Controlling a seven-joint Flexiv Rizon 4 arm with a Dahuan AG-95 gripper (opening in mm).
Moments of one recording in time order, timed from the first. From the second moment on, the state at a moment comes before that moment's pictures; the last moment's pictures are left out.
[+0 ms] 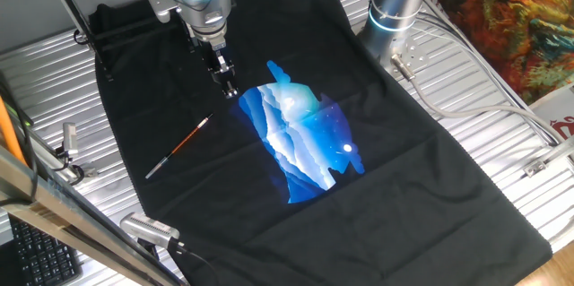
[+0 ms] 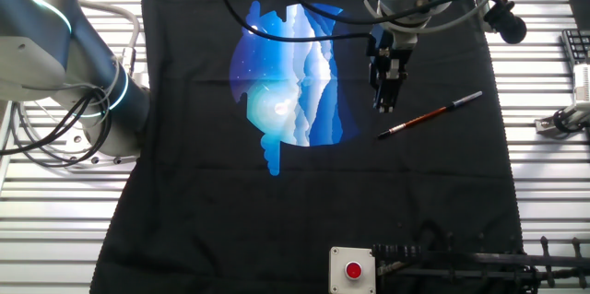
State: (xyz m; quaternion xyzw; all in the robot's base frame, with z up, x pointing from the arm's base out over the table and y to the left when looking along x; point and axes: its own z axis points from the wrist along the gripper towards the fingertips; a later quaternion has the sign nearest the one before) arm 0.500 0.000 0.170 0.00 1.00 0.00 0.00
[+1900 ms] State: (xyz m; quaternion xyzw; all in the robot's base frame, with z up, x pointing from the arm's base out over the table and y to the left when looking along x) arm 0.501 0.000 0.171 -0.08 1.00 -0.01 0.03
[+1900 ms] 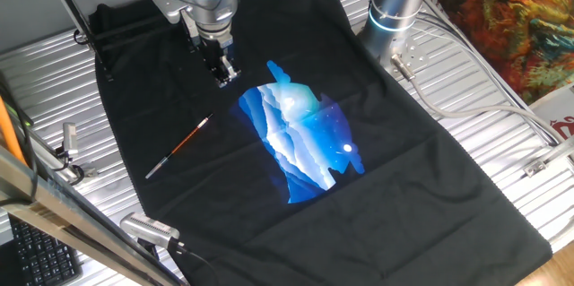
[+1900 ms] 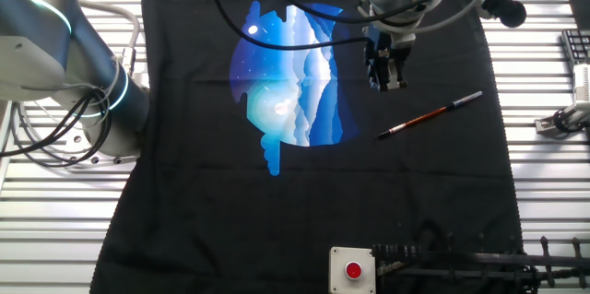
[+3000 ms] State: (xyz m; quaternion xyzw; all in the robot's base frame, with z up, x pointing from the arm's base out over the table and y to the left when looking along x) arm 0.547 -0.012 0.121 -0.14 0.99 0.00 0.03
